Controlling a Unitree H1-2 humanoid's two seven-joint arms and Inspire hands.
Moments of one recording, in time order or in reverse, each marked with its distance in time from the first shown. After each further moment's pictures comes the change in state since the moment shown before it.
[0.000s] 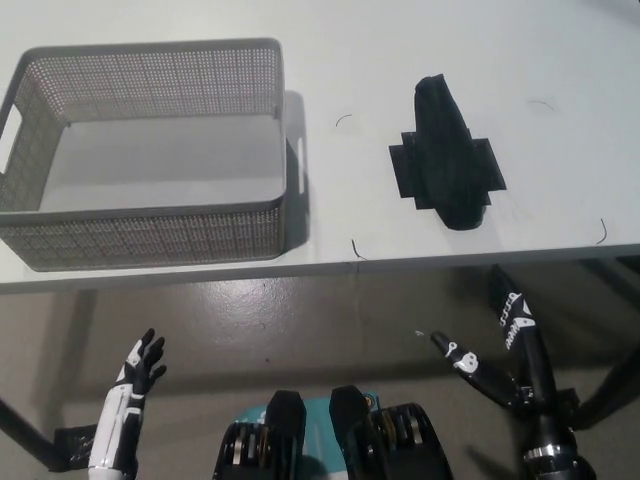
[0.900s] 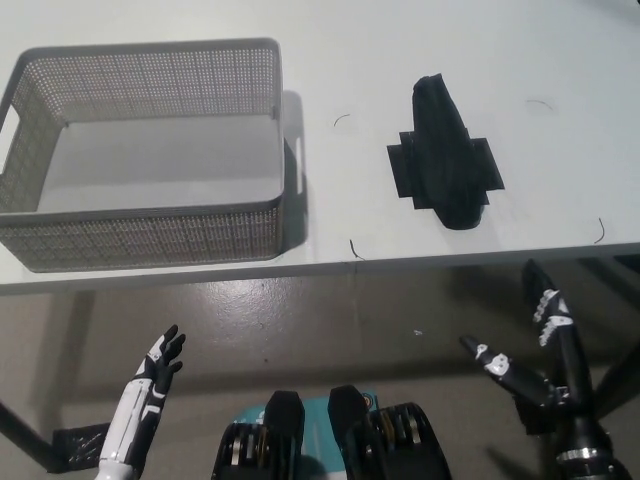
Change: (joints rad) left_arm -0.014 0.026 -0.027 0.027 0.019 -0.028 -0.038; right_arm 0.023 -0.038 -0.063 -0.088 0.013 -0.013 -0.006
